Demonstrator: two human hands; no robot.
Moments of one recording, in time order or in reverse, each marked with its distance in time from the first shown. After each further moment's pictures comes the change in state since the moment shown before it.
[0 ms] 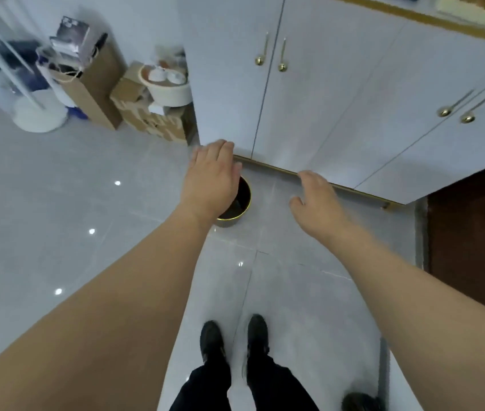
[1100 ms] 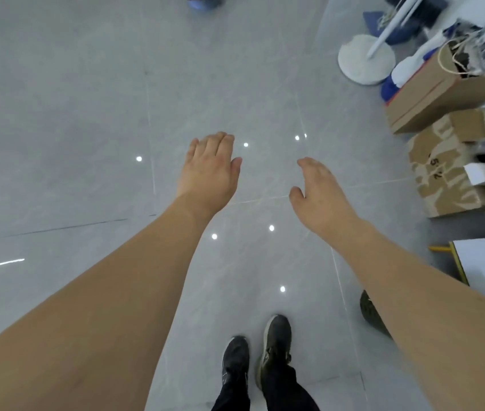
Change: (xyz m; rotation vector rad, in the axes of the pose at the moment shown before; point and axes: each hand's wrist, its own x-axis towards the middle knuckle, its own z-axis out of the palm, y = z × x) left_hand -0.336 -0.488 -0.061 0.140 0.207 -1.116; right_hand 0.052 -0.497 0.398 -0.263 -0.515 -0.993
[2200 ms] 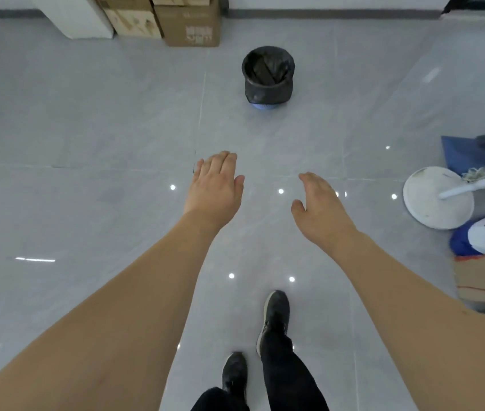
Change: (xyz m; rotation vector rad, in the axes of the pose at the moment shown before) left_hand 0.508 -0.214 -0.116 -0.042 -0.011 -0.260; right_hand 0.564 -0.187 -0.137 -0.003 -0.123 -0.173
